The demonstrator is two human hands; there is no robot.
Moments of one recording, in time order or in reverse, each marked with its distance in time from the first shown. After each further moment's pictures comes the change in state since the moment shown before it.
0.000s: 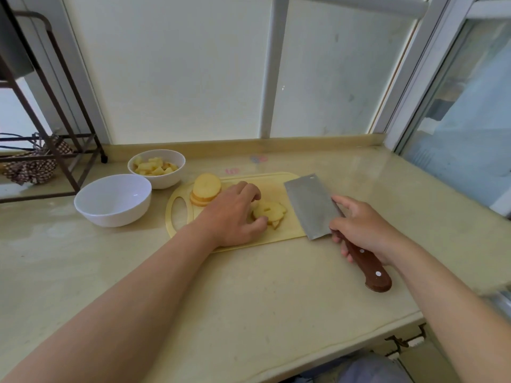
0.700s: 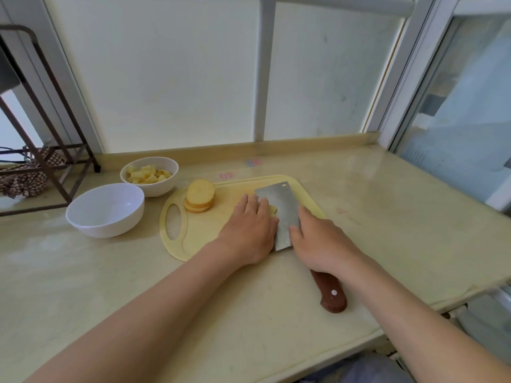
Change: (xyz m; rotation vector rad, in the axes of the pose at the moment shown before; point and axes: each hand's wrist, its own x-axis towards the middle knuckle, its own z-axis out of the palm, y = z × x) left_hand 0.009 0.042 0.033 0.203 -0.182 -0.117; right_hand -0.014 -0.018 0.057 -0.654 0.032 -0.140
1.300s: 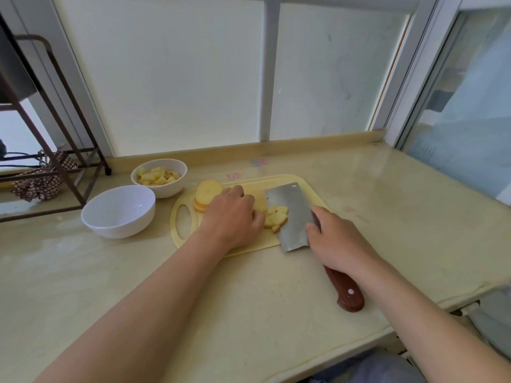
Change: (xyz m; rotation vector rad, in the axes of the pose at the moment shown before) left_hand -0.008 -0.036 -0.029 0.027 0.193 -0.113; right_hand 0.001 0.015 0.006 0.187 0.094 0.042
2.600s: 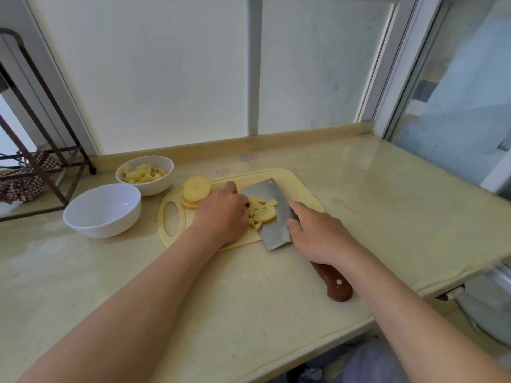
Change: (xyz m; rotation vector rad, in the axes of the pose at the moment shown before) left_hand 0.009 -0.005 0.021 -0.022 0.056 0.067; right_hand 0.005 0.000 0.007 -0.157 -0.090 -0.090
